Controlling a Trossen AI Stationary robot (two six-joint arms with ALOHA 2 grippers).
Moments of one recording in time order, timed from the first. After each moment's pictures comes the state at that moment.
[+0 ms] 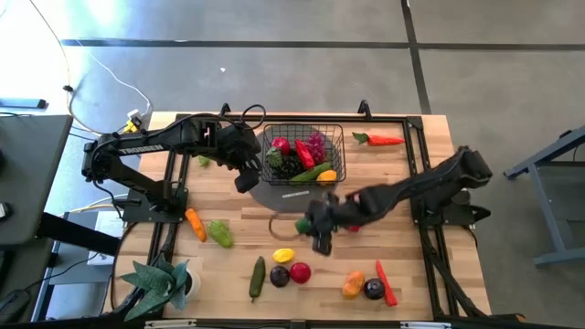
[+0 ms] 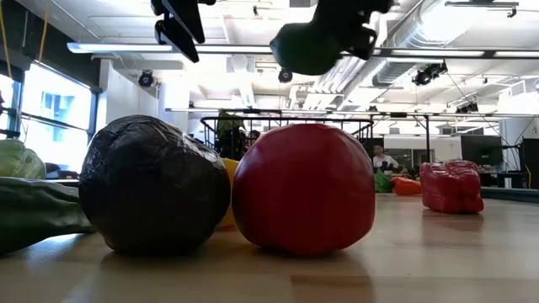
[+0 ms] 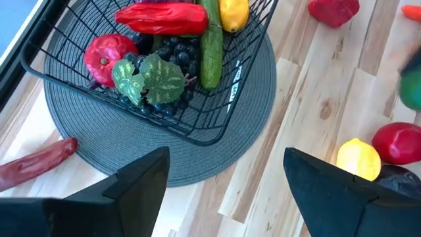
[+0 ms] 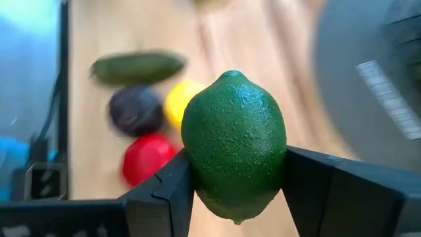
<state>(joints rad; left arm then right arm) 0.26 1.36 1.40 -1.08 -0.06 -0.26 0.33 1.66 1.31 -0.55 0.13 0.53</state>
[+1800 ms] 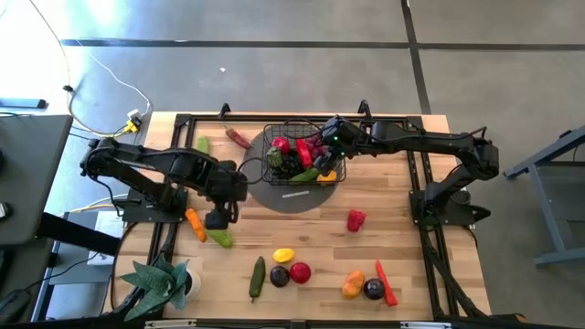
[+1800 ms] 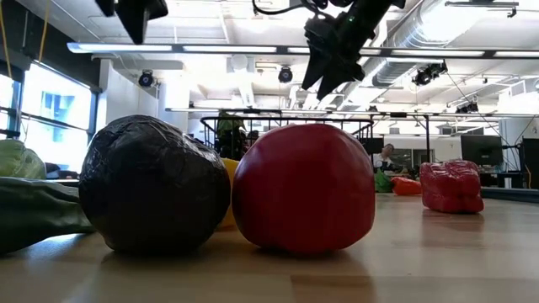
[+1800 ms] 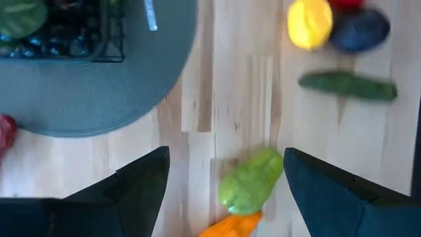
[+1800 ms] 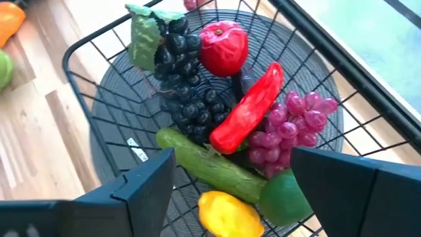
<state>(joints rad) -0.07 1.36 1.40 -1.34 -0.04 -0.18 -0.25 1.52 1.31 -0.67 0.14 0.28</state>
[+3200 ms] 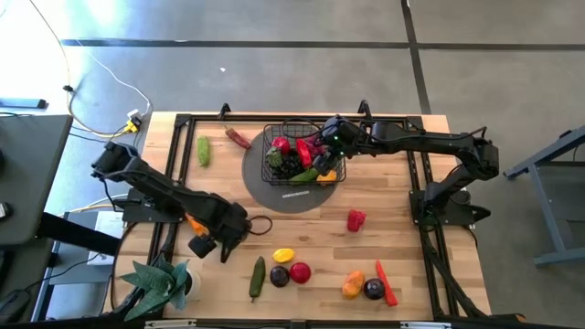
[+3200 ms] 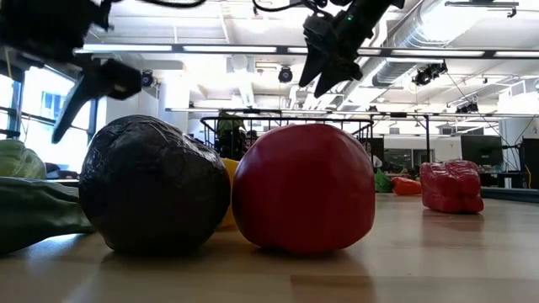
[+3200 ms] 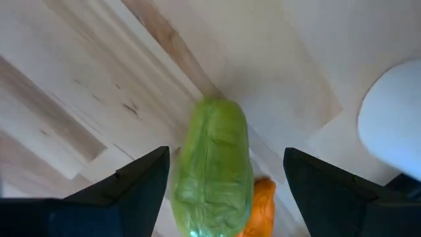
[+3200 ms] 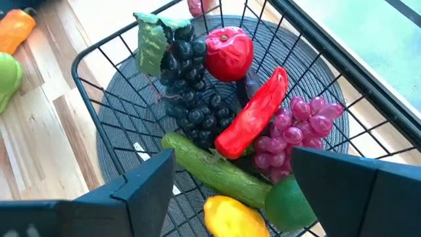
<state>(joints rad) -0.29 1.49 0.98 -1.04 0.14 0.31 -0.25 1.52 1.31 -0.64 0.13 0.29</state>
